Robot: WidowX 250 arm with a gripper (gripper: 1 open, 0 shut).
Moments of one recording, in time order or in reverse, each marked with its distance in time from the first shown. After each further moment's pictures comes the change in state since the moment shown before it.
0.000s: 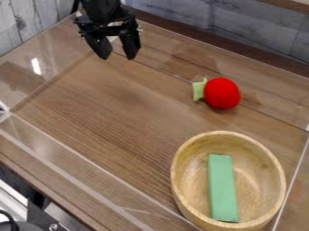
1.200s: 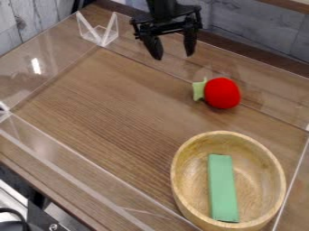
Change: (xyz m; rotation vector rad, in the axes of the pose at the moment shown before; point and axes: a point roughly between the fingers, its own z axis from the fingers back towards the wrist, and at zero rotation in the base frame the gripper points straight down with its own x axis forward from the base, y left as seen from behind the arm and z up) arm 0.030 -0.075 -0.024 -0.015 0.054 0.189
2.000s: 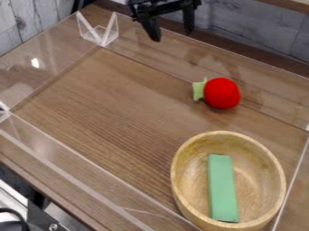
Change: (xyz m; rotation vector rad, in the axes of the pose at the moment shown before) arm 0.016 -0.005 0.021 -0.006 -0.033 0.087
